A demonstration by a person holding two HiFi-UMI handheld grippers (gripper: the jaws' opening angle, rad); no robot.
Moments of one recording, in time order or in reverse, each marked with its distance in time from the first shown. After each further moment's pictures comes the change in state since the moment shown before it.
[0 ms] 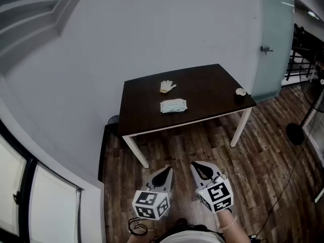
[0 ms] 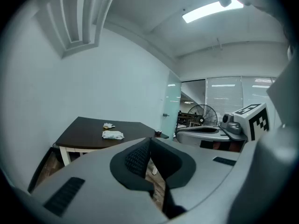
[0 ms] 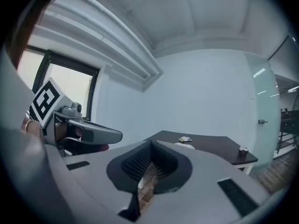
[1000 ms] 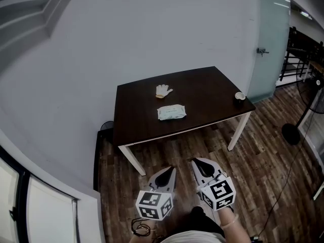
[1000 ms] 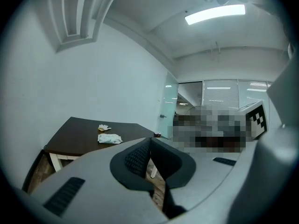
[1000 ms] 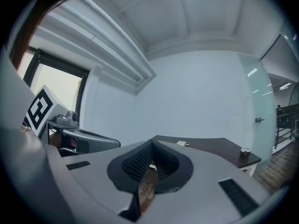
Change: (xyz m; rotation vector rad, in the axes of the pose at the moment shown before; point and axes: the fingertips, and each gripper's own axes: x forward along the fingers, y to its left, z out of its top) left arm 0.060 0.070 0.019 -0.002 -0.009 -0.075; right arm 0.094 -0.029 0.019 0.047 -0.059 -0.070
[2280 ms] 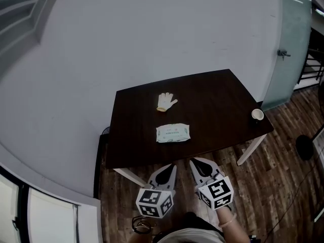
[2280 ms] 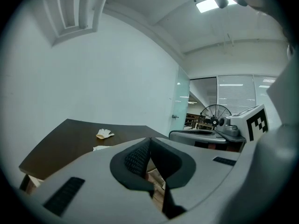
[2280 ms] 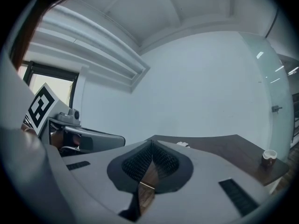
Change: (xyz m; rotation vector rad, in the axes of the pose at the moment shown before) left arm 0.277 0.106 0.059 -0.013 0.012 0.091; right arm 0.216 -0.211 -0.008 0.060 0.016 0.112
